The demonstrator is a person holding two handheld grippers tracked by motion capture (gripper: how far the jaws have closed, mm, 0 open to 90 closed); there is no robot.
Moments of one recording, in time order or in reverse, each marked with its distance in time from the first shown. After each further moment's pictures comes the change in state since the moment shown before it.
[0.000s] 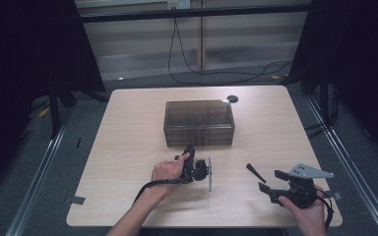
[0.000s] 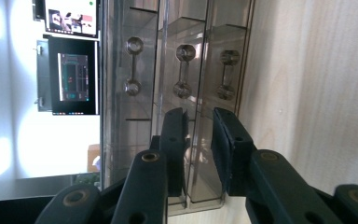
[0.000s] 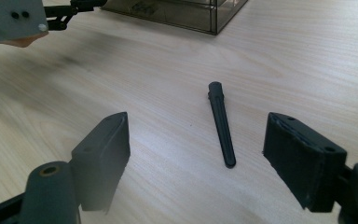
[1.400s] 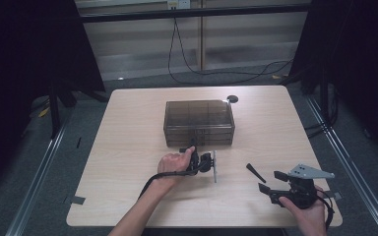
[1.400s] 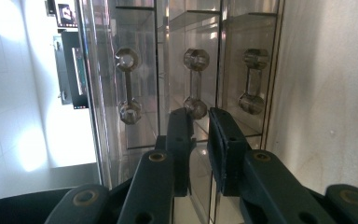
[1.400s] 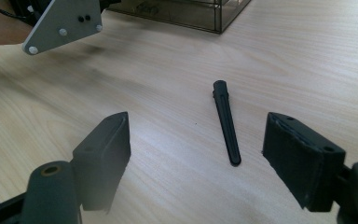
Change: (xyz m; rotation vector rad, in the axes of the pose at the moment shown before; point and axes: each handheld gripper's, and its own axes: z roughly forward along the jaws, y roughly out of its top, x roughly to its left) left arm -0.002 0.013 0.033 0.082 0.063 0.085; right arm 0.000 -0.001 -0.001 0.000 0.017 0.009
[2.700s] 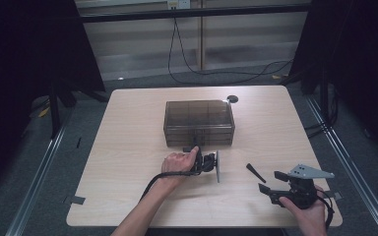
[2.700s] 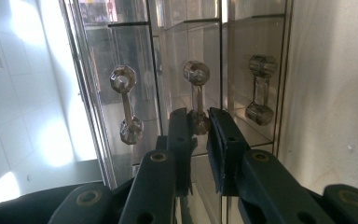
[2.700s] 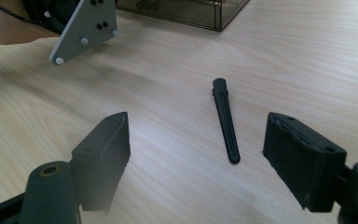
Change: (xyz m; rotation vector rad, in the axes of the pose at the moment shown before) left arm -0.008 0.011 0.008 0.032 0.065 0.057; right arm -0.001 0.000 0.000 0.010 0.001 -0.008
